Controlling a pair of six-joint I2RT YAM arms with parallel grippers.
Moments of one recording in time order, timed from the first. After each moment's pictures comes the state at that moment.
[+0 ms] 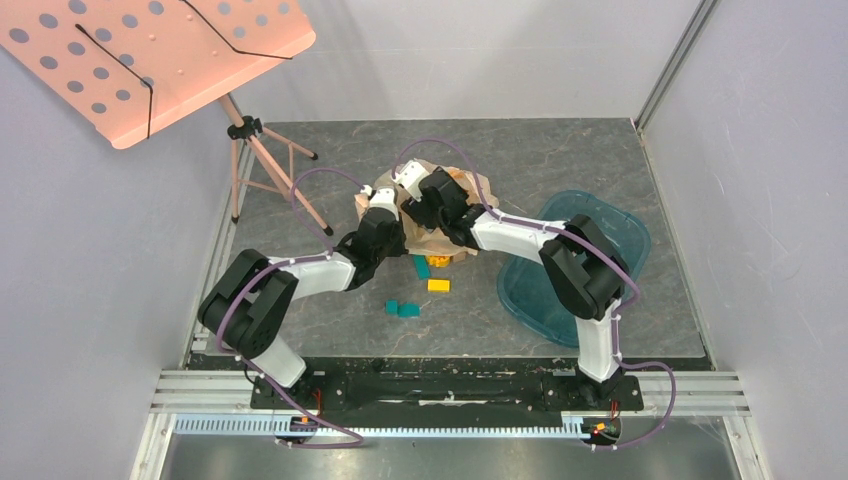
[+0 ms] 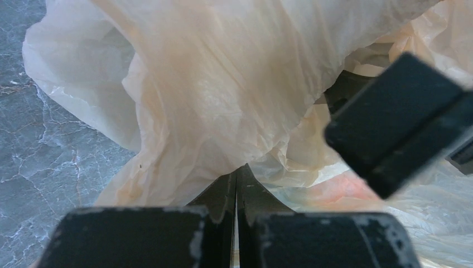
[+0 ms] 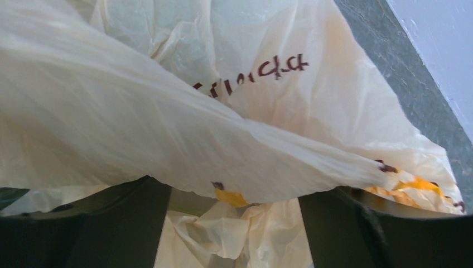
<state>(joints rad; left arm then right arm) -0.59 1.61 0.71 0.33 -0.22 -0.43 0.75 1.99 1.35 0.06 0.37 -0.36</state>
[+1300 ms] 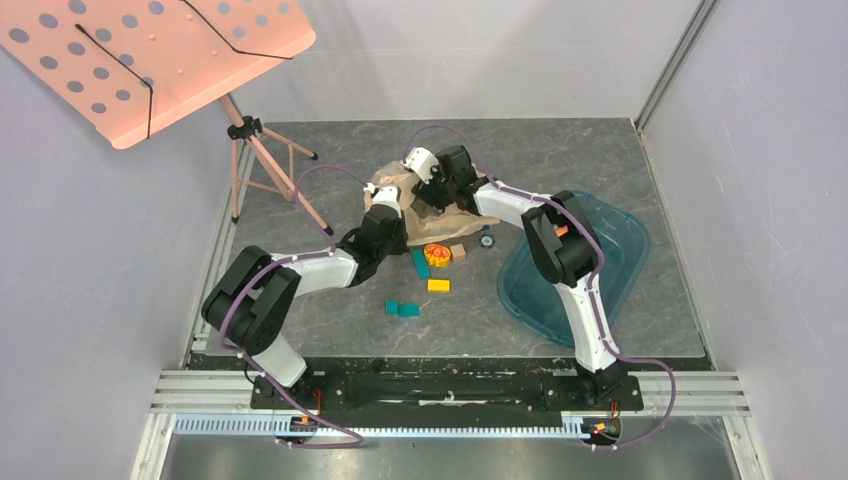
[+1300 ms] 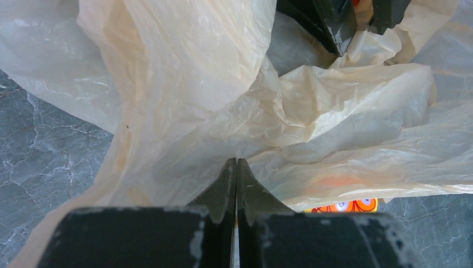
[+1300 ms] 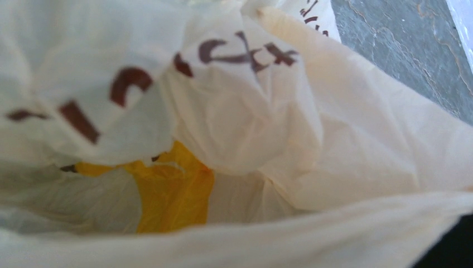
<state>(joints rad) -0.59 1.63 0.74 0.30 -0.20 -0.43 0.56 2.28 1.66 -0.03 -0.05 -0.54</state>
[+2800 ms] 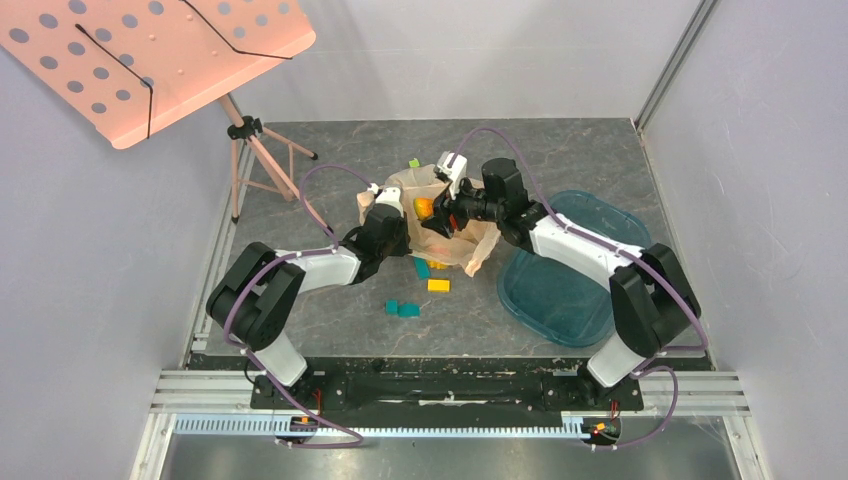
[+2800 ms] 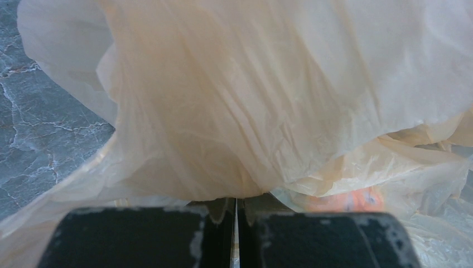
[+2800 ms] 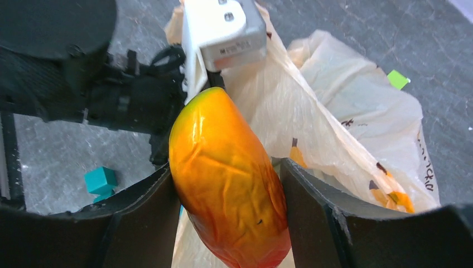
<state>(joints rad) -0.59 1.66 0.76 0.27 -0.17 -0.43 0.58 1.63 1.08 0.15 -0.52 -0.21</state>
